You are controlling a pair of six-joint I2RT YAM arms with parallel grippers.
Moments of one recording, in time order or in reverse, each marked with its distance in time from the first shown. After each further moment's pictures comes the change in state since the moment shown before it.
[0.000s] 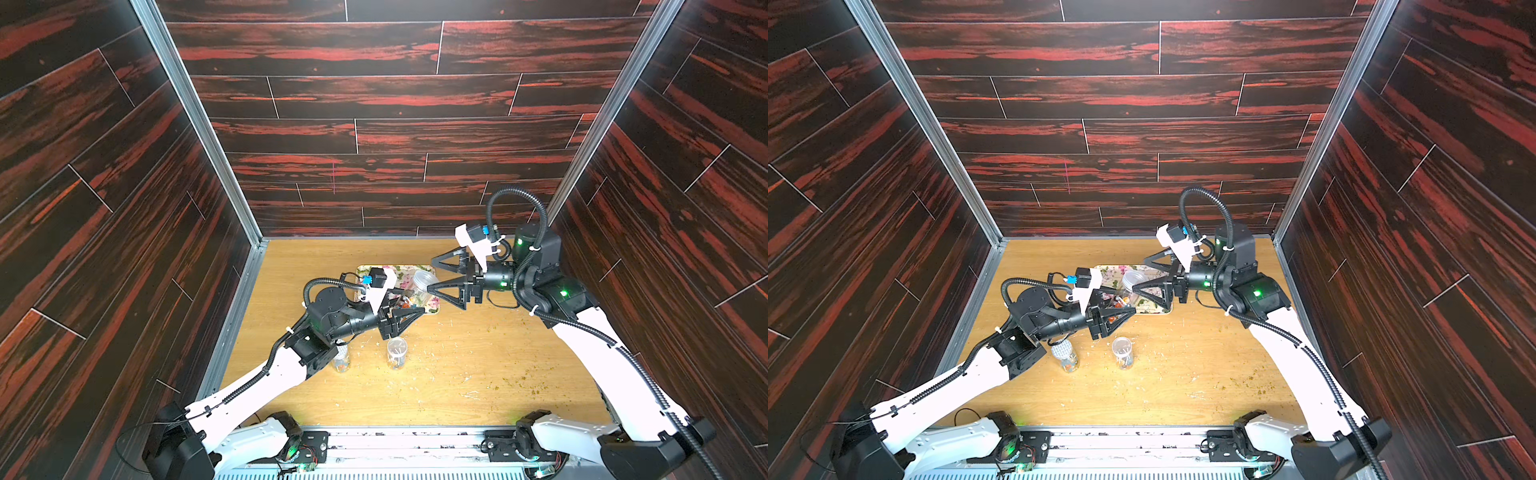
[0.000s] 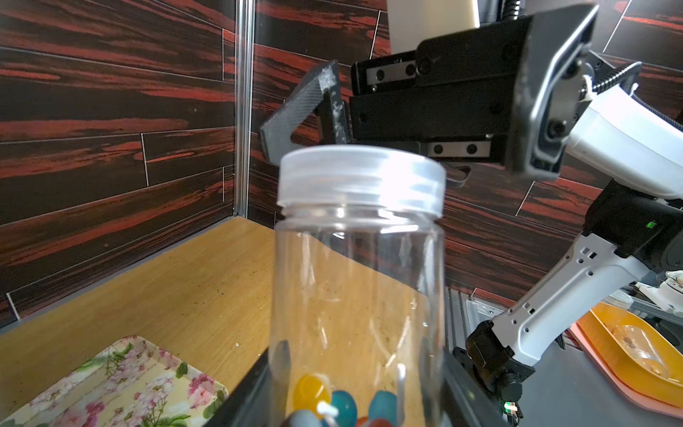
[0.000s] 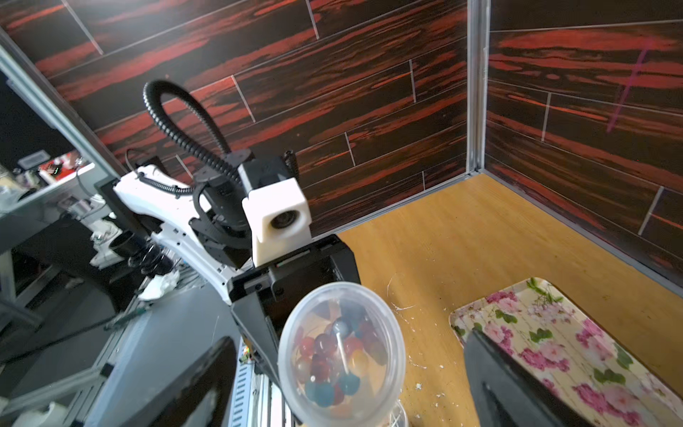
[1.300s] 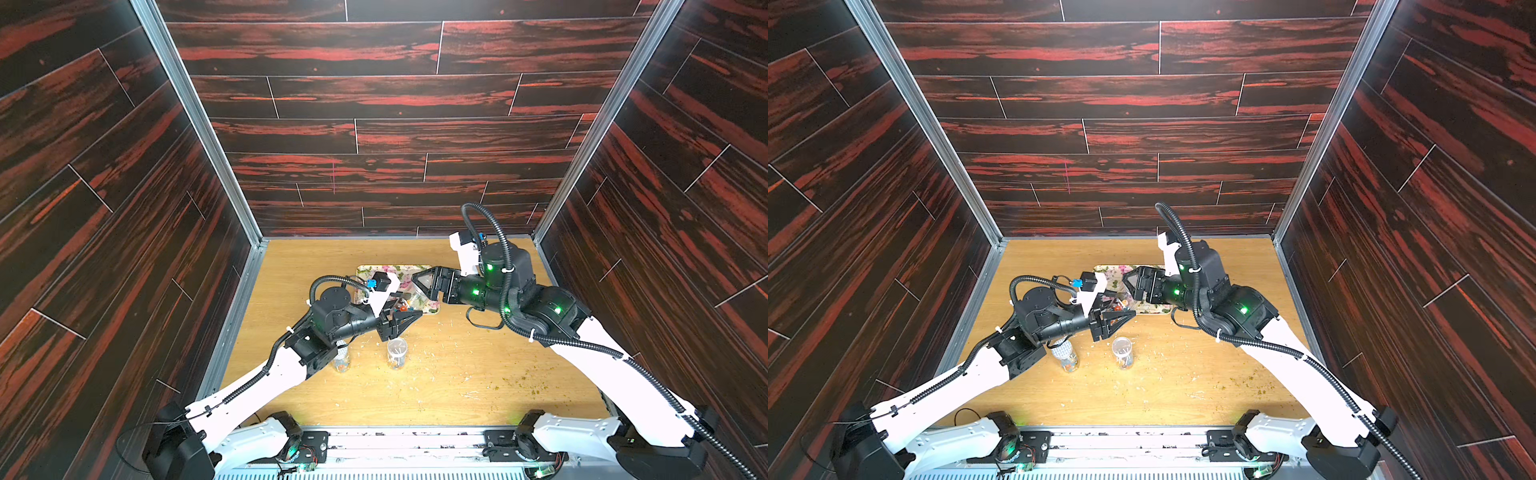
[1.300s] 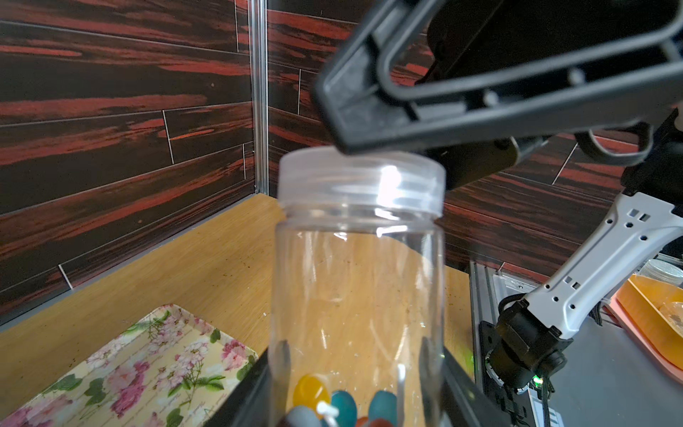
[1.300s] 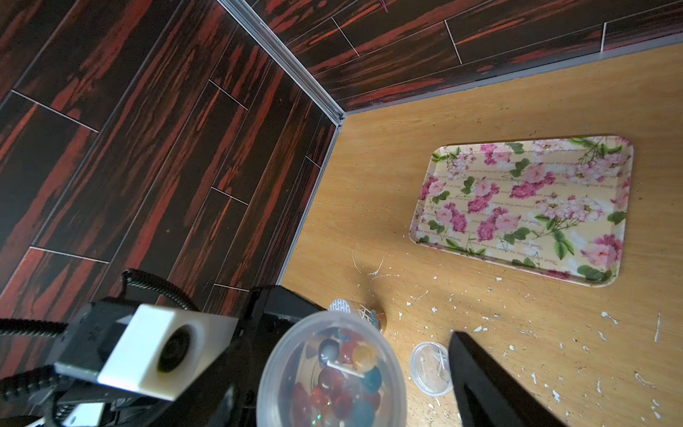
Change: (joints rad) left arm 0.000 0.002 0.000 -0.104 -0.047 0.106; right arm 0.348 0.005 0.085 -0.241 0.833 0.646
